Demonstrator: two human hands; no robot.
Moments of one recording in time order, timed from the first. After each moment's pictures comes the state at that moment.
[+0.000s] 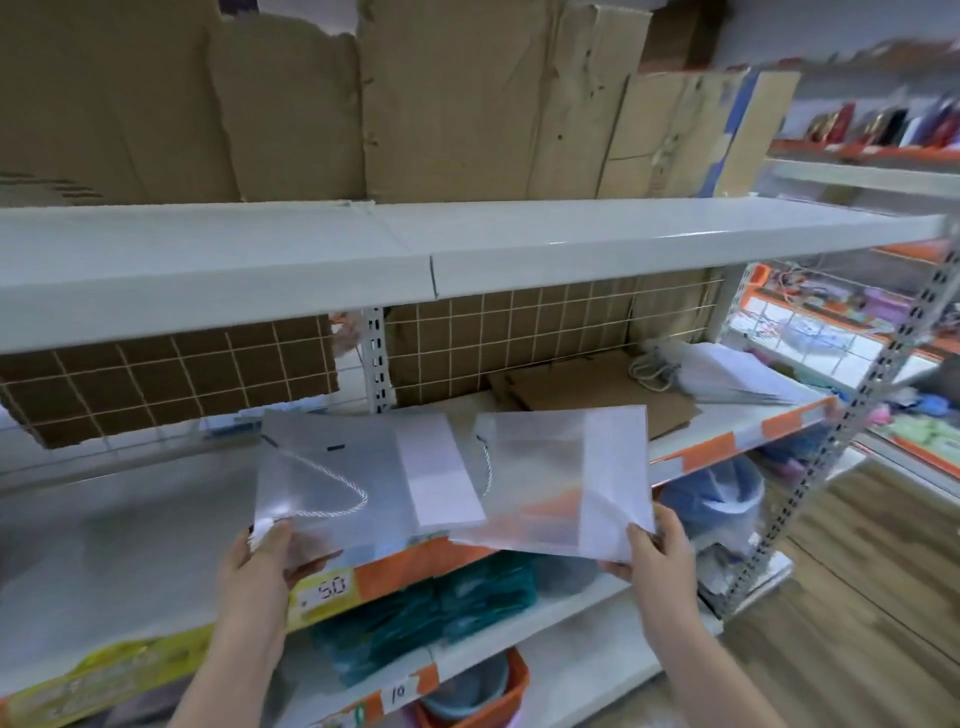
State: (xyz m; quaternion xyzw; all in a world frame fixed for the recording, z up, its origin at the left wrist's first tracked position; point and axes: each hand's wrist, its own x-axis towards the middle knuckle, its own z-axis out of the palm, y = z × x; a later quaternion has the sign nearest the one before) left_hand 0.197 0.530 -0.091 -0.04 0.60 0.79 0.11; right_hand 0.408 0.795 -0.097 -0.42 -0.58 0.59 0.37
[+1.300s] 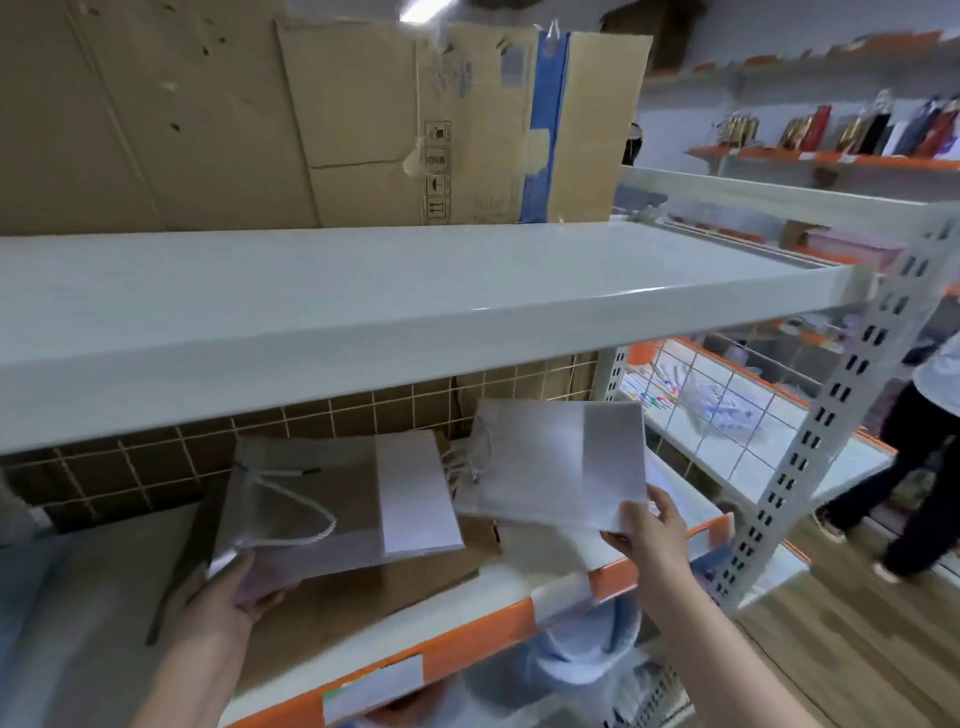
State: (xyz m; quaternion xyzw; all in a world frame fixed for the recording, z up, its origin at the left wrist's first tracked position) left_hand 0.232 0.989 -0.097 -0.12 0.54 0.82 0.15; right_hand 0.423 1.329 -0.102 -0.44 -0.49 0.66 0.37
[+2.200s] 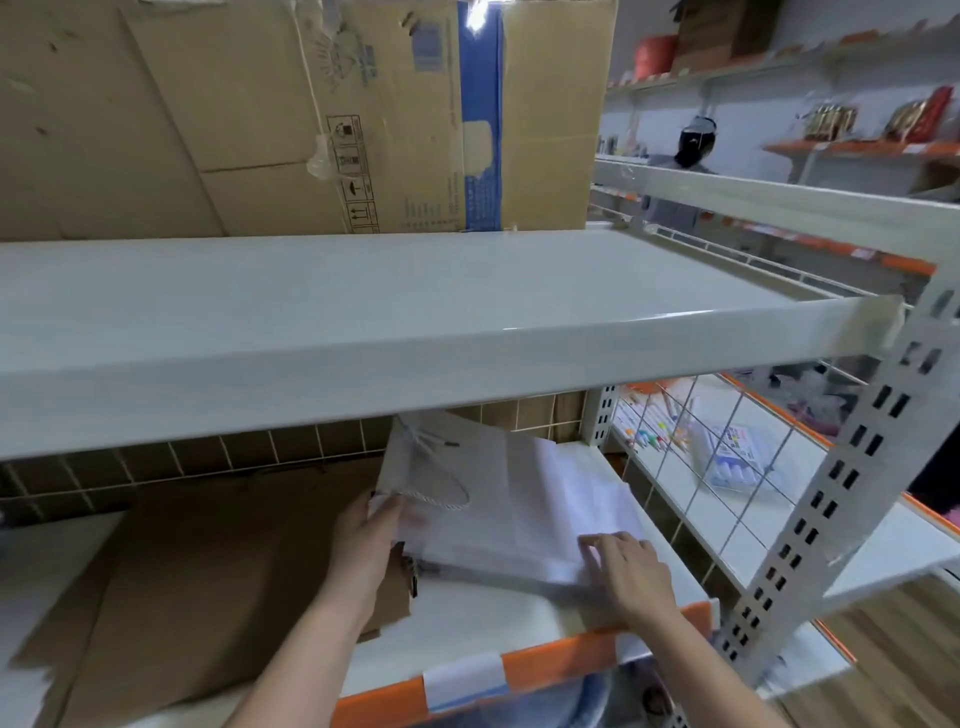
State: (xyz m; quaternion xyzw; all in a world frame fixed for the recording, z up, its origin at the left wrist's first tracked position) left_hand 0.297 1.224 -0.068 0.04 0.68 0.72 0.12; right_hand 0.425 1.468 -0.126 -0.31 -0.94 0.17 0.00
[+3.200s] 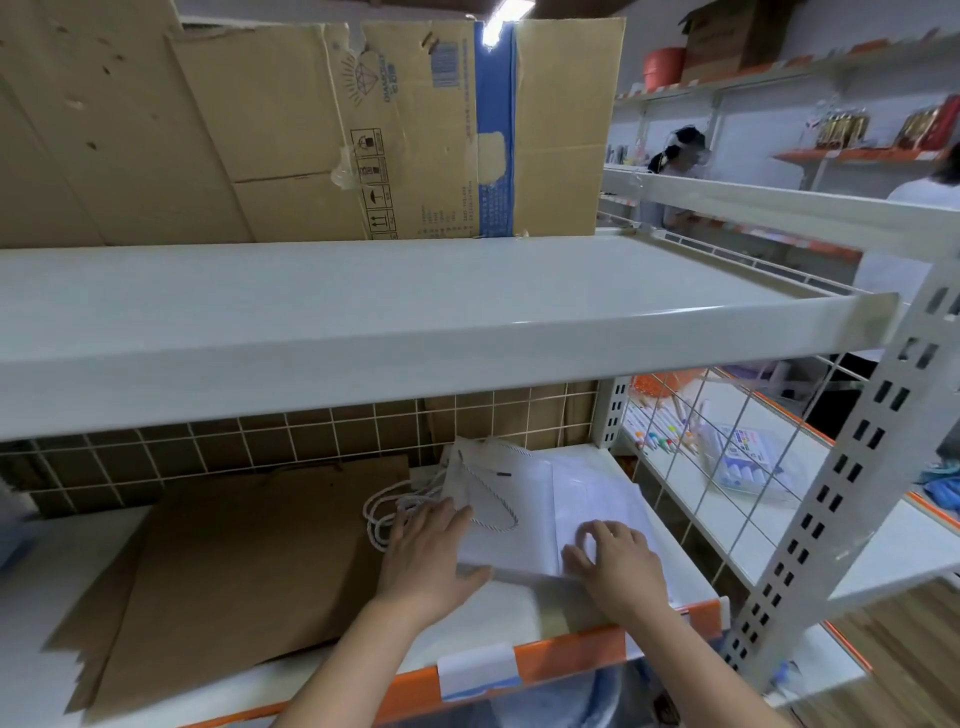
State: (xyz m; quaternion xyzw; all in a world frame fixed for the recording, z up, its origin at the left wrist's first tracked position) left_hand 0.304 1.239 -0.102 0.36 0.93 0.10 0.02; right_hand 0.420 1.439 -0.112 -0.30 -0.94 0.17 0.06
